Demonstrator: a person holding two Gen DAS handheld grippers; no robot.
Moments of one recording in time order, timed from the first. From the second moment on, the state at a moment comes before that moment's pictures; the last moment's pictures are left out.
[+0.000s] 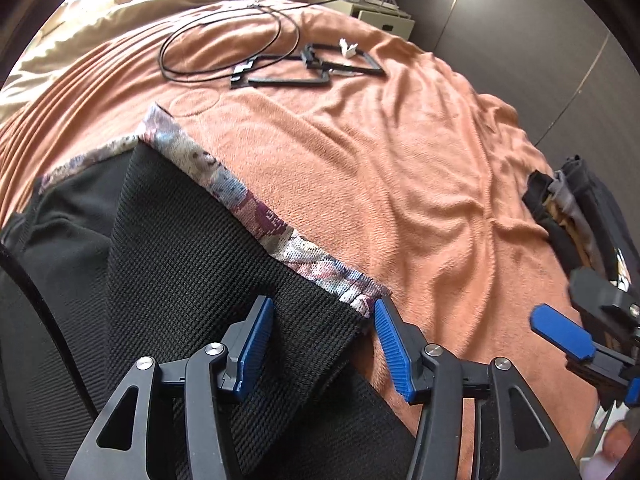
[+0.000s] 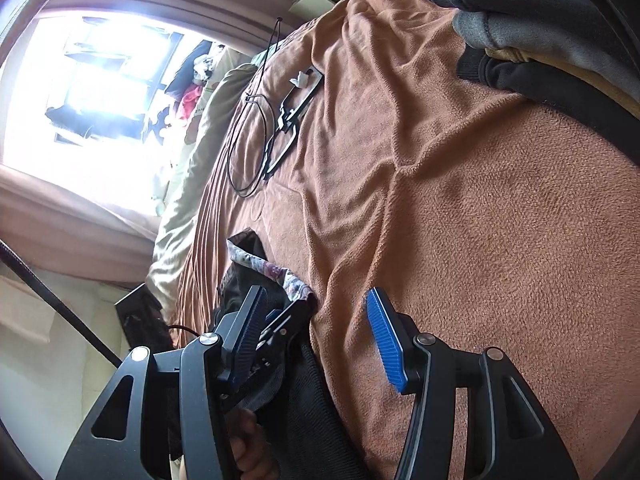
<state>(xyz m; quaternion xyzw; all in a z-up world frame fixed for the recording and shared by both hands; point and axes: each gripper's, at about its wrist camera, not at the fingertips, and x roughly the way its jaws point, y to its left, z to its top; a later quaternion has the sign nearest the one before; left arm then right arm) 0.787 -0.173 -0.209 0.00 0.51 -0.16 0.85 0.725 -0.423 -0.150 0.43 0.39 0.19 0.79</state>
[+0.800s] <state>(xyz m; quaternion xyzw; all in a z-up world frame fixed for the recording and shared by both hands) 0.779 -0.098 -0.141 -0.02 0.47 -0.14 0.87 0.727 -0.358 -0.135 0.37 0.39 0.24 0.81</state>
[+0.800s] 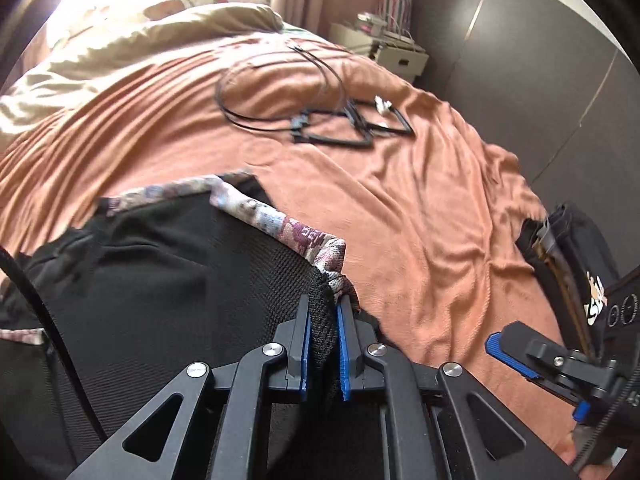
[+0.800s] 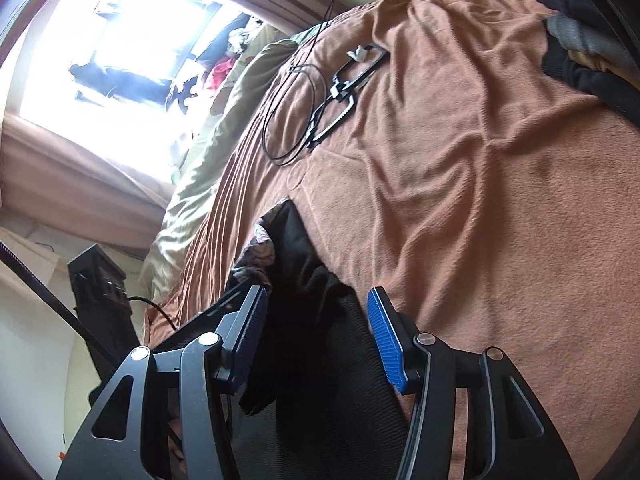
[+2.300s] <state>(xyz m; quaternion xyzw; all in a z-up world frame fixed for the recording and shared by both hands) 0.758 0.062 -0.217 -0.09 0.52 -0.01 0.85 0.748 -0.278 -0.153 0.33 0.38 0.24 0.83</state>
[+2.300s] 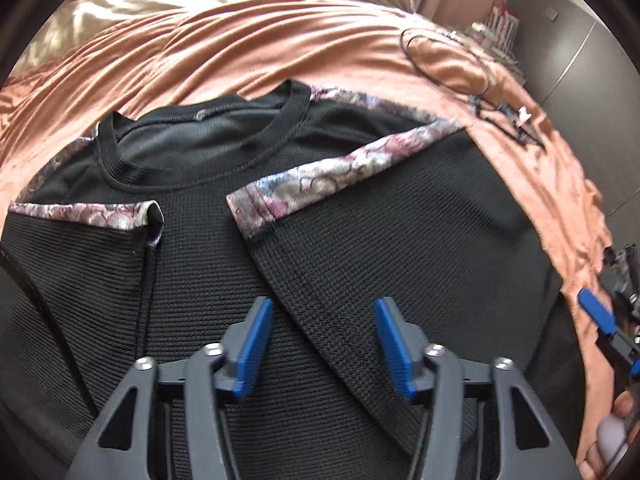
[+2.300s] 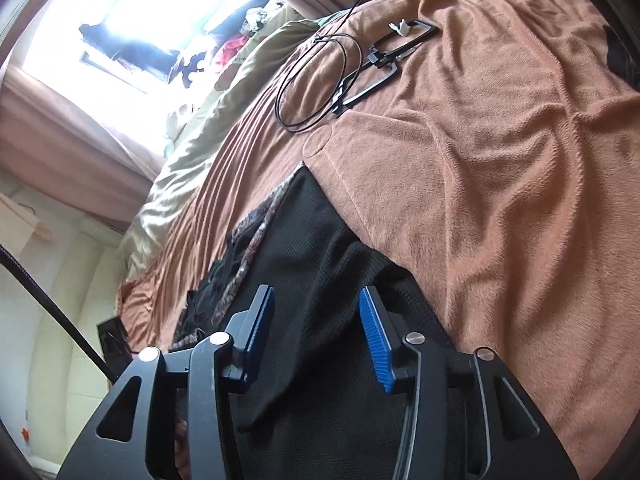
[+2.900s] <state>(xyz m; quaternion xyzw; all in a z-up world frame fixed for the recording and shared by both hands) 0.762 0.066 -0.214 -0.06 0.52 0.04 0.85 0.763 -0.269 -0.186 0.30 0.42 0.19 0.84</state>
